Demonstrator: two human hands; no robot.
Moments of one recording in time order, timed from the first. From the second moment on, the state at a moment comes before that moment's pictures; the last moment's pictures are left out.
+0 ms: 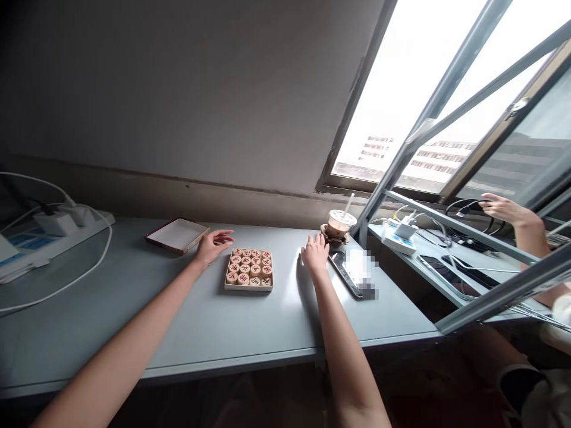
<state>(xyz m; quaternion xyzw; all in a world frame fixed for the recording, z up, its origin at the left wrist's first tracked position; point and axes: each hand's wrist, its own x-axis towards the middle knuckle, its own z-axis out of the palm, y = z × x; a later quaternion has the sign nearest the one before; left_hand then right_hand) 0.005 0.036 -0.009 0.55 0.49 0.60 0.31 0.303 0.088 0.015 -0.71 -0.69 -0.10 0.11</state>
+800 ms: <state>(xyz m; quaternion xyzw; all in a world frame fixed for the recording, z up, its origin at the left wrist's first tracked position) 0.005 0.031 -0.006 0.57 0.49 0.59 0.32 0.300 0.070 0.019 -0.50 -0.84 0.08 0.19</state>
